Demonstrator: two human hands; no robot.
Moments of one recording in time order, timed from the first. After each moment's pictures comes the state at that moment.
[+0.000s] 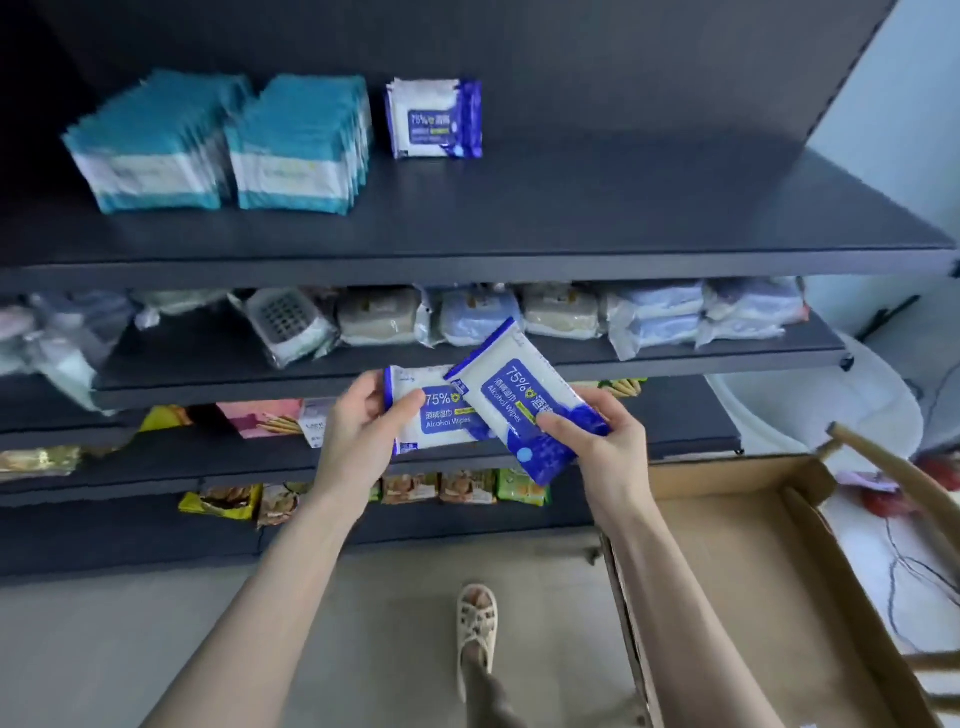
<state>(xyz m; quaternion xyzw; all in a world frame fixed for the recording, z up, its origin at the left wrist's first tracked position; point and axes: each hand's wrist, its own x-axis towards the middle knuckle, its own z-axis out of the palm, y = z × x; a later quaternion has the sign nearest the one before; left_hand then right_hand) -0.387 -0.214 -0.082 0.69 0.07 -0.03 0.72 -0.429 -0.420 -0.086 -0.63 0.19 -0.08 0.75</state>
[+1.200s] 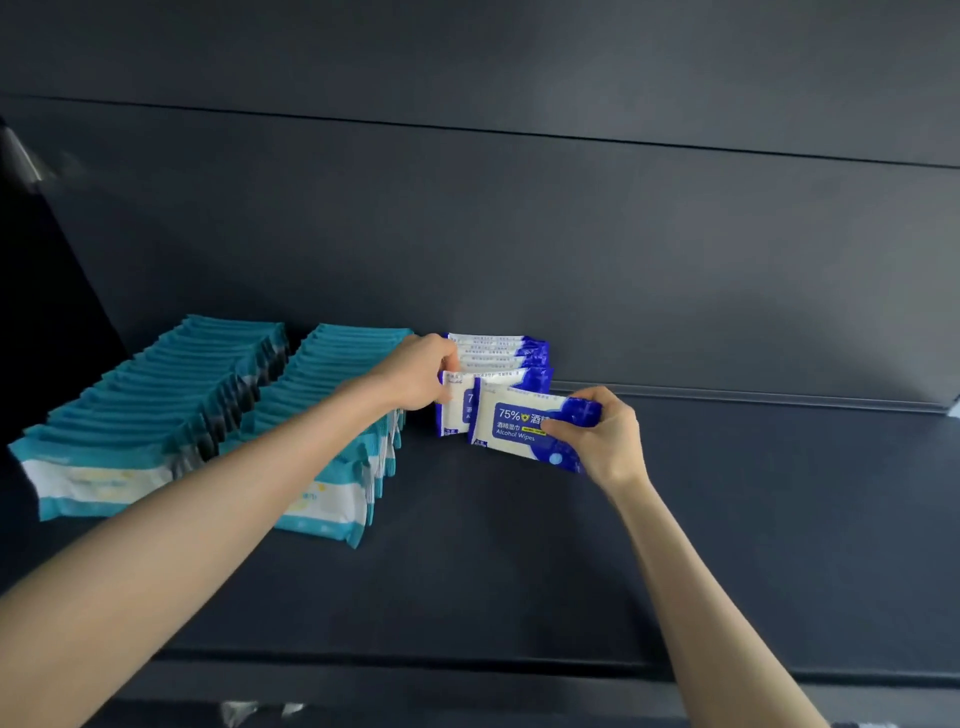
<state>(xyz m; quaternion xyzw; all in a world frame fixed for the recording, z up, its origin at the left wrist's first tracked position) 0.048 -0.218 0.062 0.96 -0.12 -0.01 0.23 -0.009 -0.436 0.006 -0.80 0.06 -0.12 0.59</state>
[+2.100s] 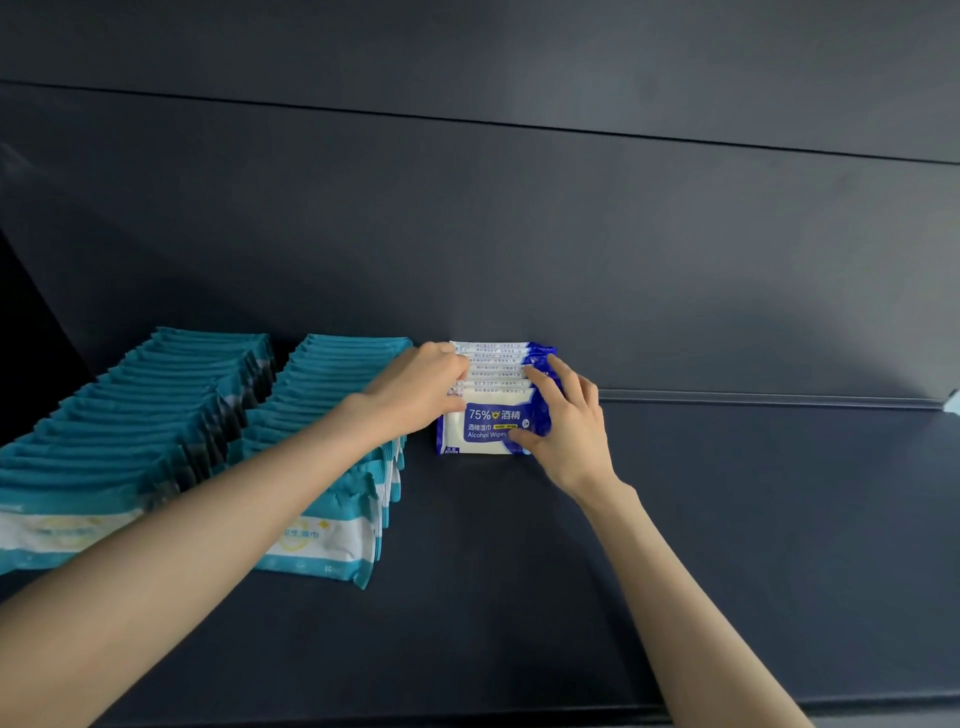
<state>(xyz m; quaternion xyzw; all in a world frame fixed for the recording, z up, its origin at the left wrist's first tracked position) 0.065 -0.213 0.055 0.96 -0.26 0.09 0.07 0.031 -0.400 -0.010 -0.95 -0.05 -0.18 0.24</state>
